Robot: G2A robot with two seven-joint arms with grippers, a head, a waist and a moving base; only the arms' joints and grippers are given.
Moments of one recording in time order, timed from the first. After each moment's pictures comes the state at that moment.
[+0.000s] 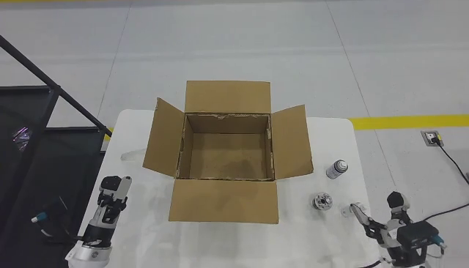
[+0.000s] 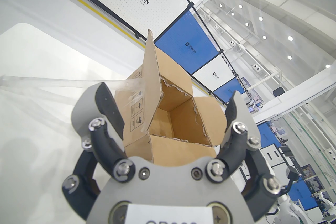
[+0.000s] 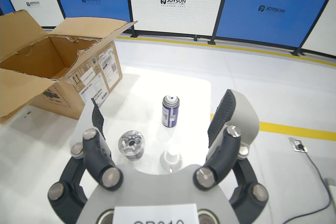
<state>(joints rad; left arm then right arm) 1.71 -1.23 -1.76 -1.96 0.37 -0.39 0.03 -1.71 -1.33 1.83 -1.83 -1.35 -0.46 -0.32</state>
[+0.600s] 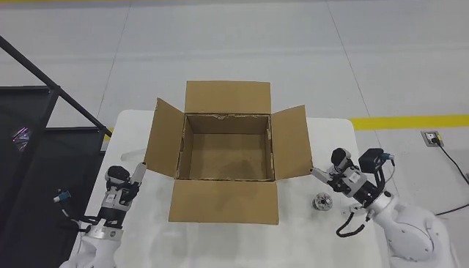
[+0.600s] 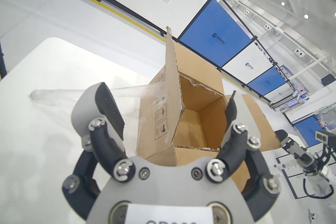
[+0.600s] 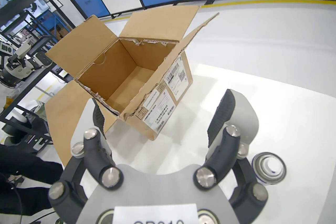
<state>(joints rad) 1.59 -1.23 -1.67 -1.93 0.62 -0.16 0.04 -1.26 -1.28 1.72 -1.69 -0.78 -0.70 0.54</state>
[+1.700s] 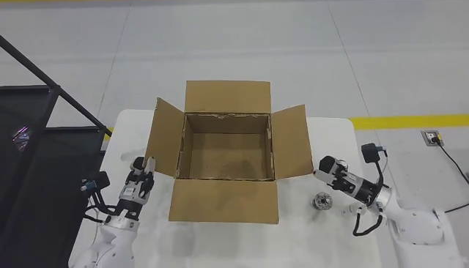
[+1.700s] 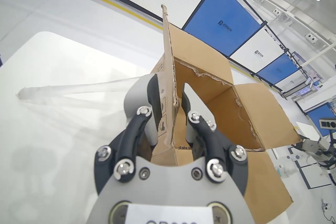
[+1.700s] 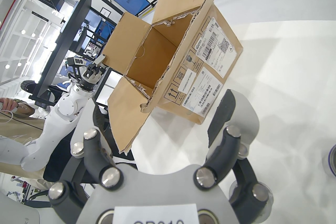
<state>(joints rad) 1.51 -1.24 -1.59 -1.87 0.71 -0.13 0.02 -1.16 -1.21 1.69 -1.51 -0.17 -0.66 0.93</state>
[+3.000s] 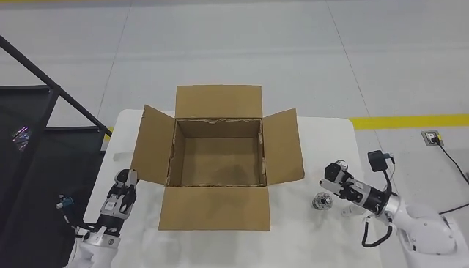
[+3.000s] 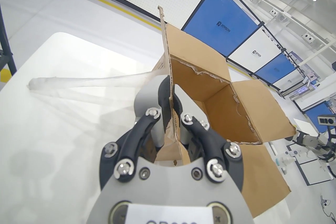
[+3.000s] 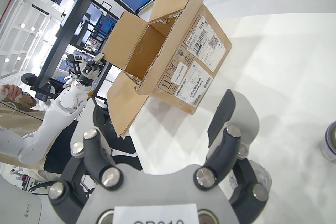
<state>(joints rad) 1.63 -1.24 -1.72 -1.90 0.68 -0.26 0.02 -1.22 -1.14 1.68 -1.55 -0.13 -0.69 0.91</state>
